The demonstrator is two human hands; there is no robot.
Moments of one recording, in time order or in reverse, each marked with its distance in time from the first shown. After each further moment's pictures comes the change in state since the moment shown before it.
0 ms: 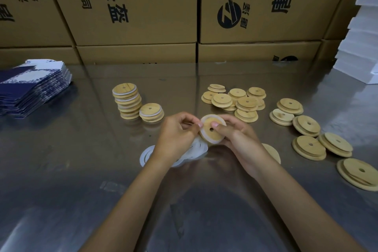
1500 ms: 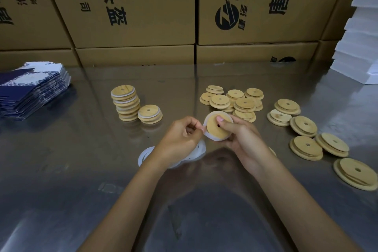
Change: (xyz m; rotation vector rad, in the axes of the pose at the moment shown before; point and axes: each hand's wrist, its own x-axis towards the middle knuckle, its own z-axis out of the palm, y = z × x) left_hand 0.000 -0.002 0.001 0.076 -0.213 0.053; right_hand -0.001 -0.009 -0.010 0.122 -0.067 0.049
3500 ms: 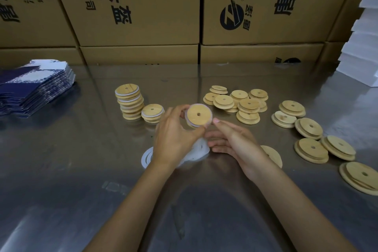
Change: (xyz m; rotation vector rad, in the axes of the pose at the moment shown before) left_hand 0.007 -0.014 -0.001 0.344 0.451 0.167; right_hand -0.004 0.002 0.021 -0.144 0.094 0.111
